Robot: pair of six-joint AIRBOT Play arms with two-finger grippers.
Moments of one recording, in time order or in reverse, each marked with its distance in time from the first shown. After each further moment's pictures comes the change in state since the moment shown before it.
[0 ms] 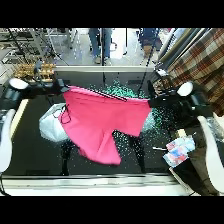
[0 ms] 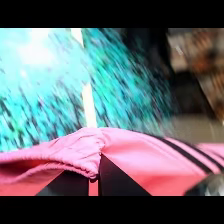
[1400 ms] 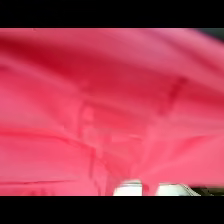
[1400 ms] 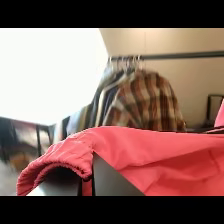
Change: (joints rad) left arm 0.047 1.067 0.082 -0.105 -0.119 0.111; right arm 0.026 0.874 0.374 -0.086 0.092 -0.146
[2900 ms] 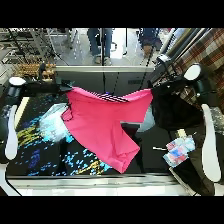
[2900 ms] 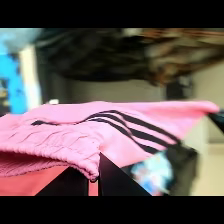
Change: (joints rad) left arm 0.003 -1.231 0.182 -0.149 -0.268 -0.148; right arm -0.027 -0.947 0.000 0.090 0.189 0.098
